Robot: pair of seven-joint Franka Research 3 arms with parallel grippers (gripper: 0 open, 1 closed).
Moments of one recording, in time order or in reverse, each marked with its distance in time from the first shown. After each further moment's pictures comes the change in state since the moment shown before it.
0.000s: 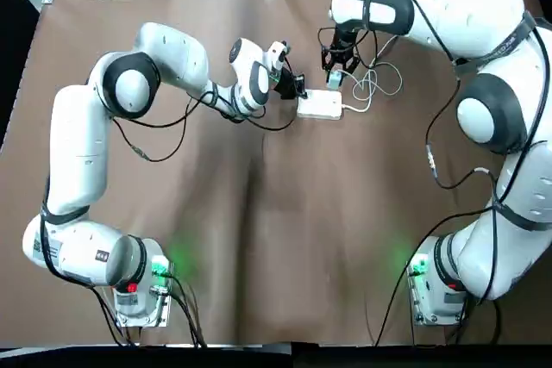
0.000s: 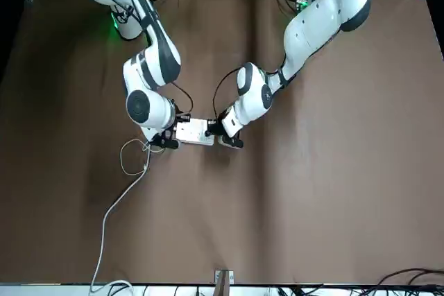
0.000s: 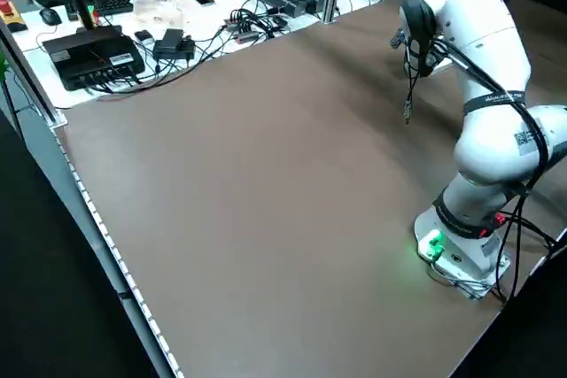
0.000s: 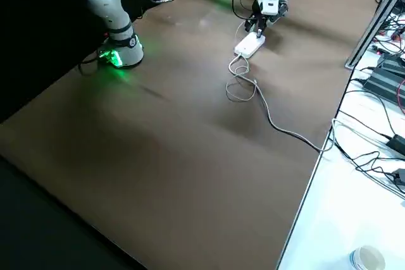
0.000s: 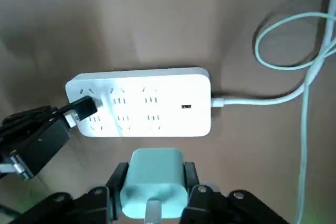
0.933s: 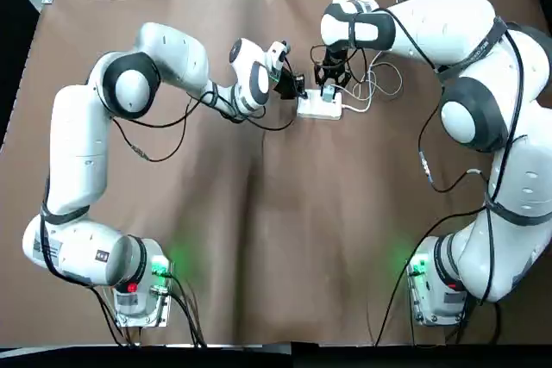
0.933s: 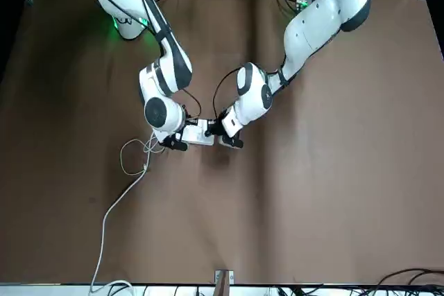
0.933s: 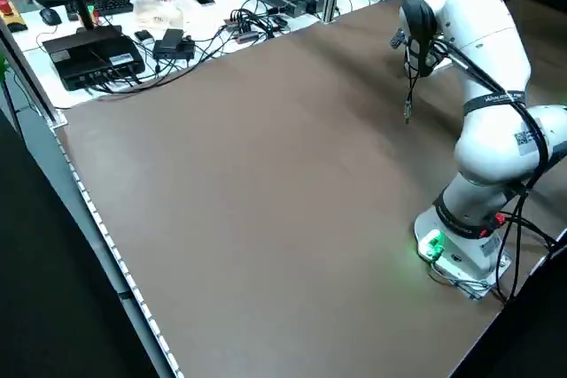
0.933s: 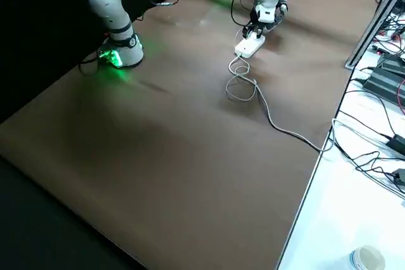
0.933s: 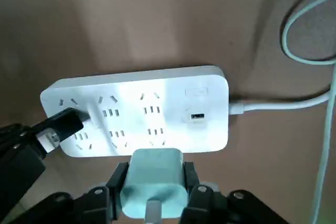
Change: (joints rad) left arm 0.000 0.000 0.000 0.000 0.000 0.000 0.000; right arm 0.044 0.088 0.000 0.000 0.000 0.072 0.058
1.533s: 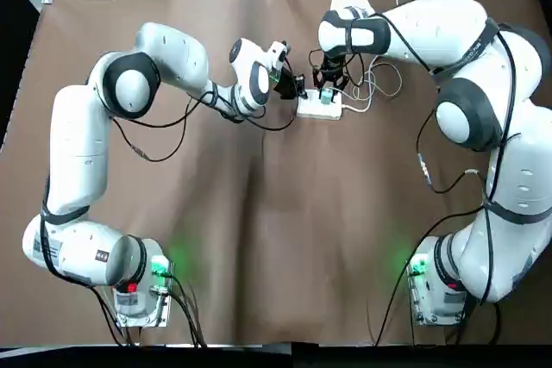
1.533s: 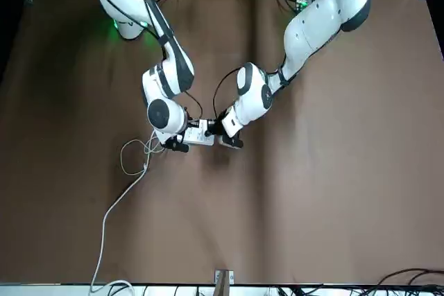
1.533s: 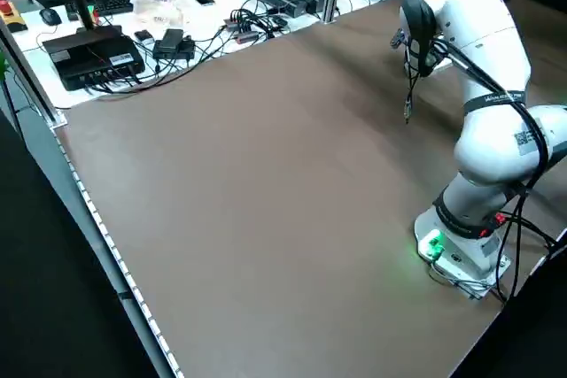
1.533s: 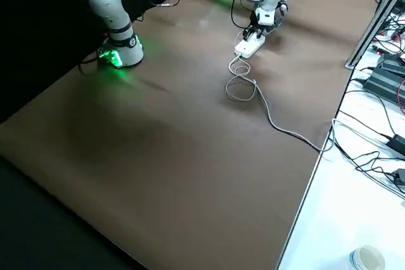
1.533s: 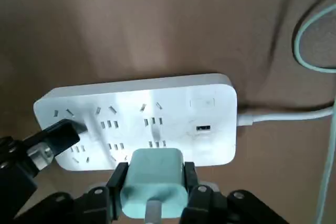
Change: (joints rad) left arm 0.000 0.000 0.000 0.000 0.000 0.000 0.000; right arm 0.008 0.031 0.000 0.000 0.000 0.040 0.001
